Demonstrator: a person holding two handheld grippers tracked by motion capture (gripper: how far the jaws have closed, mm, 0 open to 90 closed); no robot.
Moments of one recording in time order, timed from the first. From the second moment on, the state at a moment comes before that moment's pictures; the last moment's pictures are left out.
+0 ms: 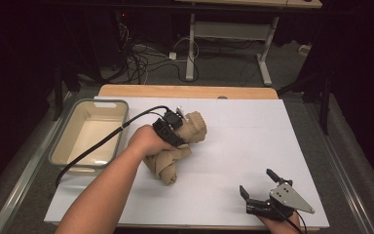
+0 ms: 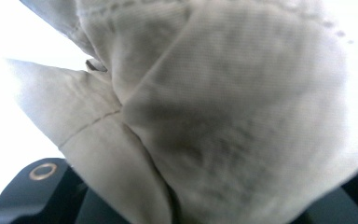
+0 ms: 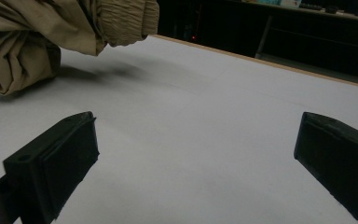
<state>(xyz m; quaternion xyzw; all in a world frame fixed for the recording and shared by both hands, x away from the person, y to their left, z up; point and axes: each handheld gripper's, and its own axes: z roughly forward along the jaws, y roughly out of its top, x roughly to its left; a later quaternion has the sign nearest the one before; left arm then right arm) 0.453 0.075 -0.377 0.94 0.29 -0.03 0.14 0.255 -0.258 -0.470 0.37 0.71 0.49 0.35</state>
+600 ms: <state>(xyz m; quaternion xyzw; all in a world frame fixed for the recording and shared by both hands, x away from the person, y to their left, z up) 0.456 0.067 -0.389 0.92 0.33 0.01 0.22 0.254 -0.257 -0.470 0.37 0.70 0.50 0.35</state>
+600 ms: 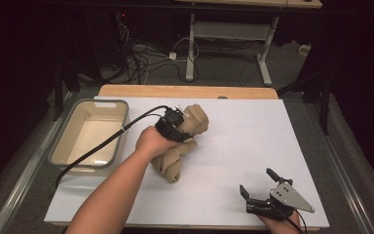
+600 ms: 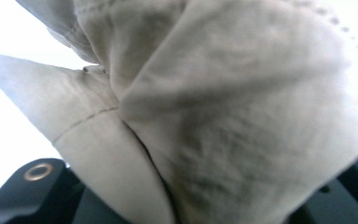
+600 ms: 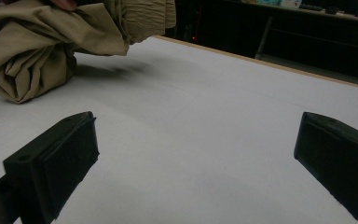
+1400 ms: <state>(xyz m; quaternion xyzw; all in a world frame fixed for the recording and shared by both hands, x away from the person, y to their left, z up) 0.468 0.057 -0.419 0.89 0.35 0.04 0.29 0.257 -0.257 -0.470 0.37 0.70 0.50 0.35</state>
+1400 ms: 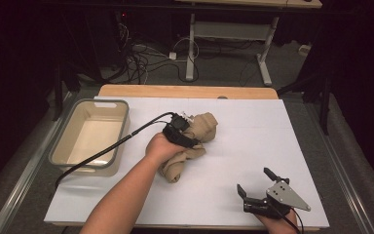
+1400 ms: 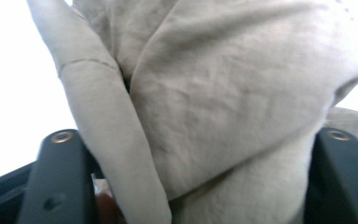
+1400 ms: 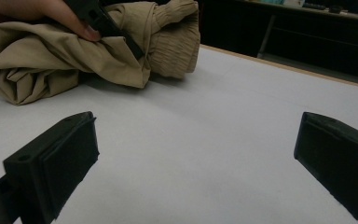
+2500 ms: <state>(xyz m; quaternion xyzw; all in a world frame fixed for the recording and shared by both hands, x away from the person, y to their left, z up) 0.468 0.049 -0.432 0.88 0.34 0.07 0.33 0.259 -0.256 -0.471 0.37 0.70 0.50 0.34</state>
